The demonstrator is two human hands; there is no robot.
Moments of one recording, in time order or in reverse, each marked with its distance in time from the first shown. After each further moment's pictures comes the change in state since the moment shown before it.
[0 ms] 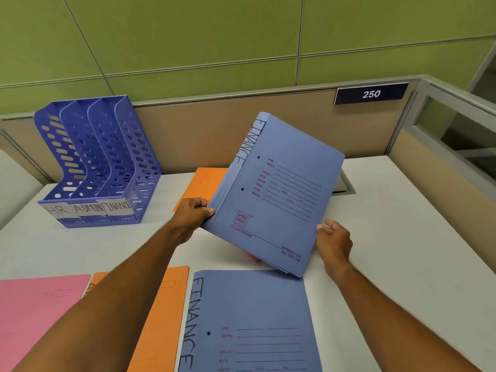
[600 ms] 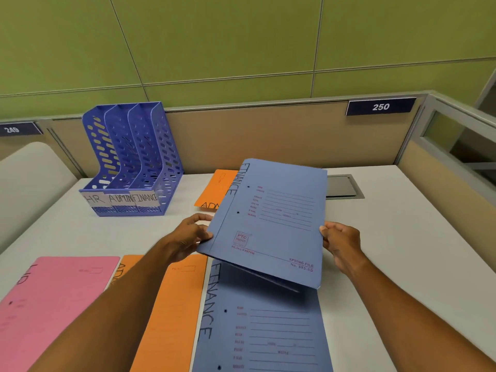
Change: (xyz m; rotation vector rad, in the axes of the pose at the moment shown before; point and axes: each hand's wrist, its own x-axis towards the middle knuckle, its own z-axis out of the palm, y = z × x) left_hand -0.079 -0.032 -0.050 -0.221 -0.163 -0.205; right_hand -0.035 -0.015 -0.021 0.249 -0.277 0.034
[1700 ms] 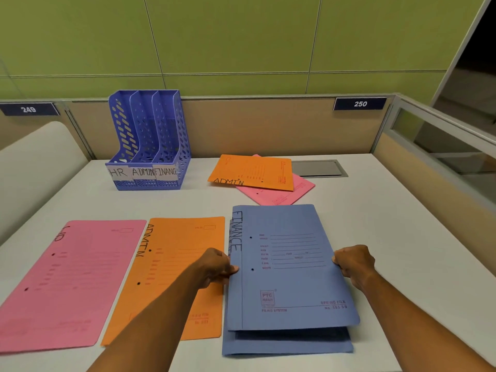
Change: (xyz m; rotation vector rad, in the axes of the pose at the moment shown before) left_hand -0.126 -0.132 0.008 0.204 -0.023 -0.161; right_hand -0.159 0.064 -0.046 -0.552 0.222 0.153
